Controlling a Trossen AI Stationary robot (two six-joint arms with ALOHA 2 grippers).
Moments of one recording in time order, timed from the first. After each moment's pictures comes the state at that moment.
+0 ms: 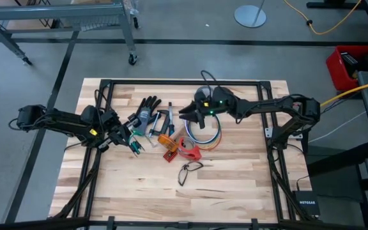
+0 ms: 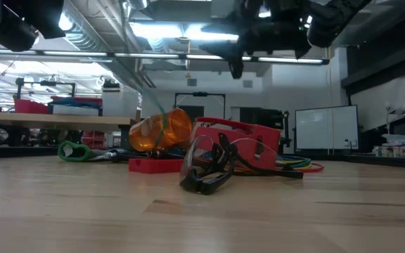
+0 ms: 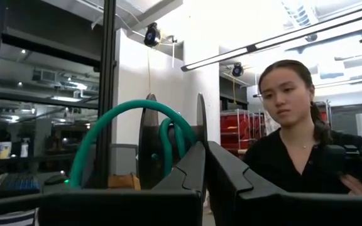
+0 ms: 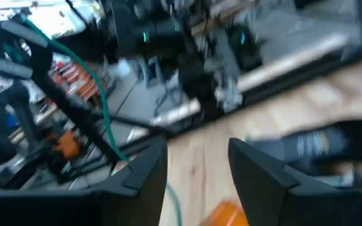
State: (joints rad) left arm 0.11 1.03 0.28 1.52 0.80 -0.56; right arm -0.26 1.58 0.89 0.61 -0.44 0.46
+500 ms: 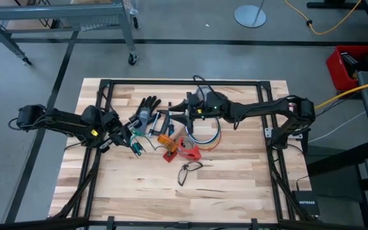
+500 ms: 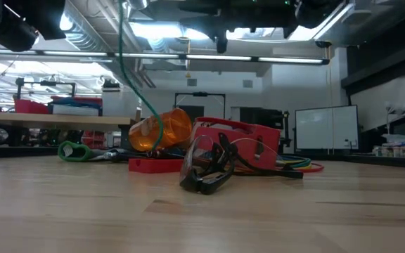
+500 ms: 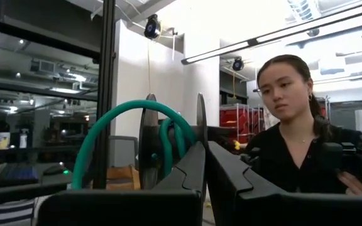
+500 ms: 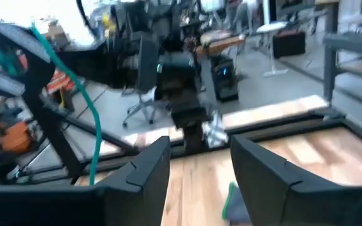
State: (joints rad) left arm 0.10 1.04 0.28 1.48 0.81 -0.55; right arm -0.15 1.65 1.06 0.56 -0.21 0.24
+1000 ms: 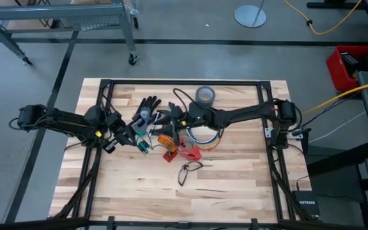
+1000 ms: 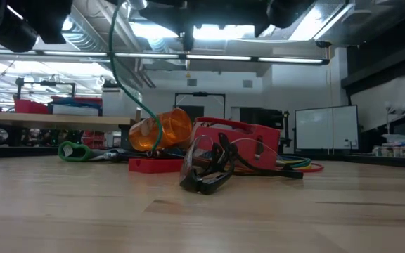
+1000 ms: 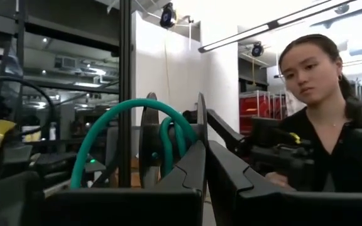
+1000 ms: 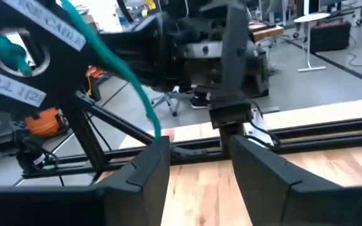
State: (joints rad) left arm 0.11 1.05 0.28 1.39 0.77 -0.41; right arm -0.04 1.87 1.29 0.56 -0.23 0.23
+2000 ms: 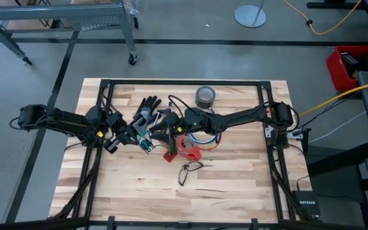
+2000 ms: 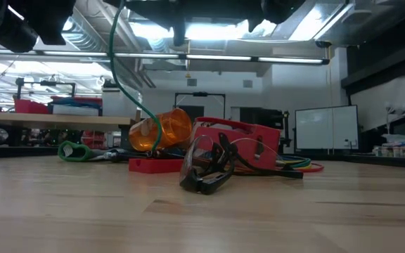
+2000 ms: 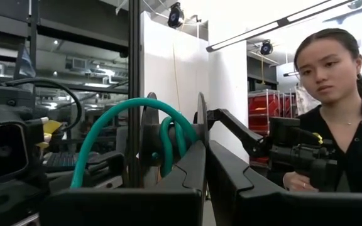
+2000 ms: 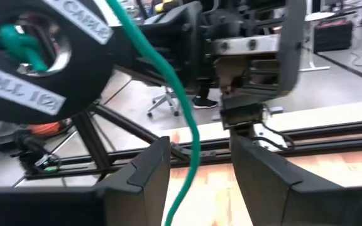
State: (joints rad) left arm 0.11 1.05 0.28 1.37 0.74 -0.38; right arm 0.02 1.92 1.35 0.55 -0.17 0.23
